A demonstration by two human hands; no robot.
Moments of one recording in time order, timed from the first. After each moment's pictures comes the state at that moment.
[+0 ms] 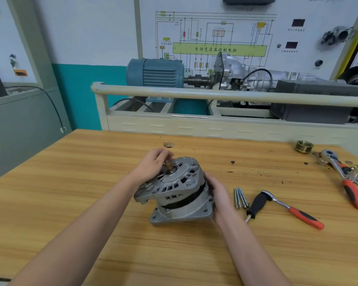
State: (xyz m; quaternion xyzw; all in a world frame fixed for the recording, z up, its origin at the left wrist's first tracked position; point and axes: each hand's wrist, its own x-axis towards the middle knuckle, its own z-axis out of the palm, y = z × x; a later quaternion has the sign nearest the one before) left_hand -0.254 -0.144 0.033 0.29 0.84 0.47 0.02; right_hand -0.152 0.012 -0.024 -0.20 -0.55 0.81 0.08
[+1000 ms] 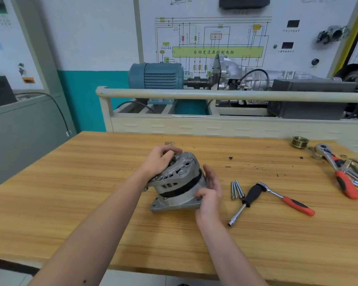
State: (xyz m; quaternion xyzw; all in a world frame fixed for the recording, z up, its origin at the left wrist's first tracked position) left_hand -0.239 -0.135 0.033 0.28 0.83 0.47 0.01; right_hand -0.118 -0.035 -0.025 -0.17 -0.39 0.87 0.26
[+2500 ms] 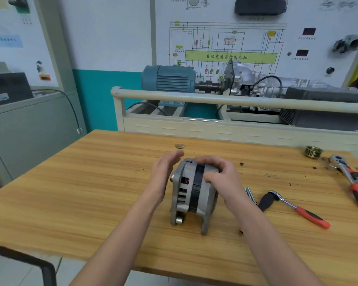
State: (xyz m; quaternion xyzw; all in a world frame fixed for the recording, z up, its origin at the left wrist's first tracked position) left_hand -0.184 -0.161 0.023 0.17 0.66 0.73 0.05; right_hand -0.109 -0.021 0.049 -0.03 -0.76 0.62 0.17
